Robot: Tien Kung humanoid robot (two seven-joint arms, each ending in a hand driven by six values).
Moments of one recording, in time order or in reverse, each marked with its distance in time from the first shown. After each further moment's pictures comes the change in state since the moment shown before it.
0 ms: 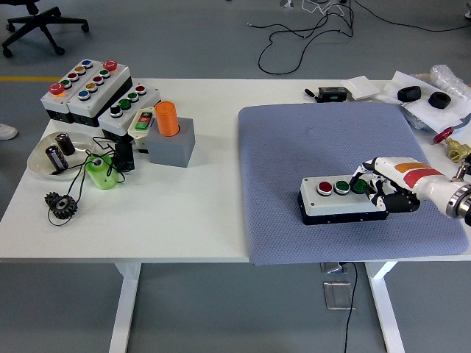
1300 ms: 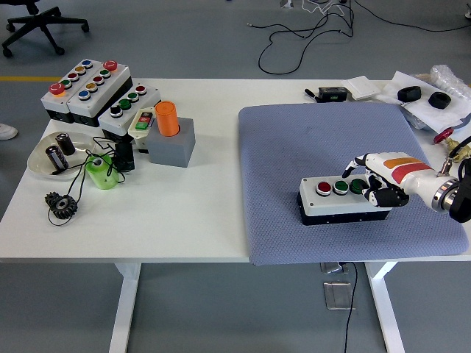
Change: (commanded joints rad) left arm 0.005 -0.002 0.026 0.001 -0.020 -0.001 -0.001; right arm 0.046 0.055 -0.032 -0.029 -0.067 -0.001 -0.054
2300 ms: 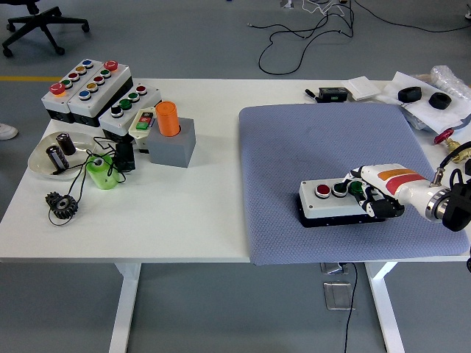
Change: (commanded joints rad) left arm 0.000 0.002 0.001 -0.001 0.000 0.000 0.001; right arm -0.007 0.015 -0.027 -0.007 -0.023 0.022 -0.010
